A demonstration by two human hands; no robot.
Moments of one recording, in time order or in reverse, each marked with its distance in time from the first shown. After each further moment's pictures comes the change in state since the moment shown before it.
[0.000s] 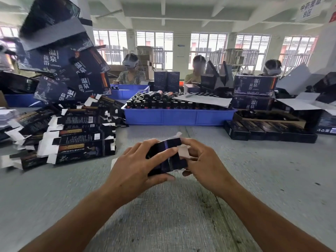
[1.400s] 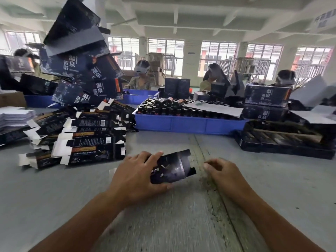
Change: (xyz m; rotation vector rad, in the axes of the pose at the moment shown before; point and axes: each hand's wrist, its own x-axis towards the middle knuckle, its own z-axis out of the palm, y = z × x) left_hand -0.005 -0.024 0.013 -0.013 -0.303 -0.372; right_hand 0.011 0.041 -0.029 -0.358 0.187 0.188
